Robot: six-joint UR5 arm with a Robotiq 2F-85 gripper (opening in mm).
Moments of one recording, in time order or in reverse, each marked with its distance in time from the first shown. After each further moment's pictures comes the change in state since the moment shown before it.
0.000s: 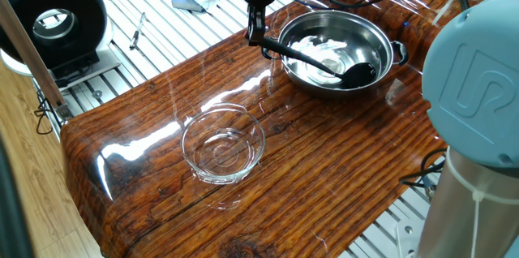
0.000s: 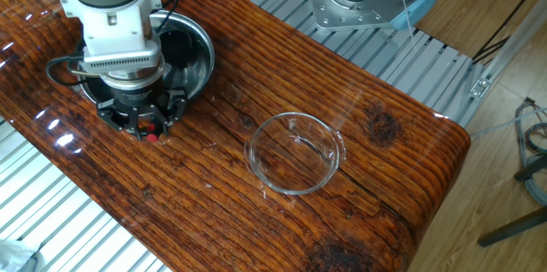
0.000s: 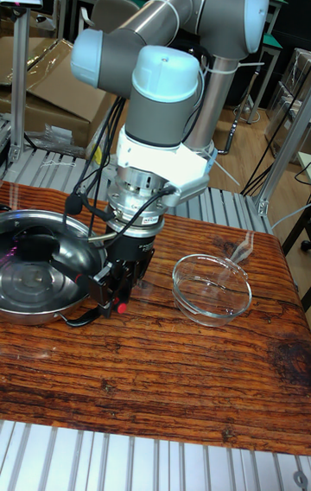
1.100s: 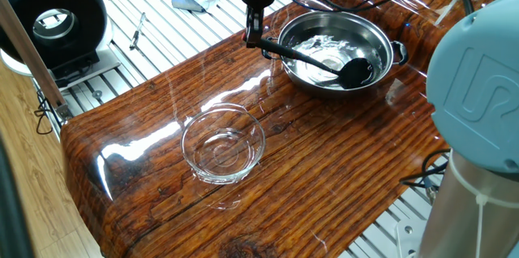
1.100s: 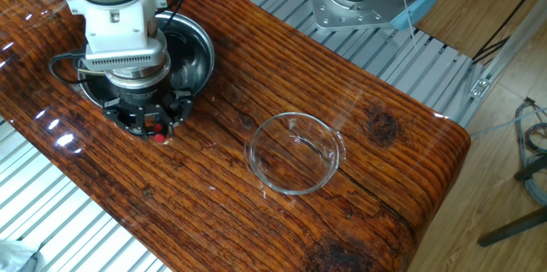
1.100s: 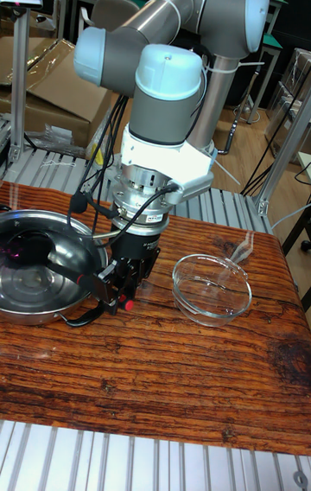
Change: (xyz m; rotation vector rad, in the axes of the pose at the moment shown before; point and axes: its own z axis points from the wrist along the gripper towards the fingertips) arm -0.006 0.007 -0.002 -0.006 -0.012 0.029
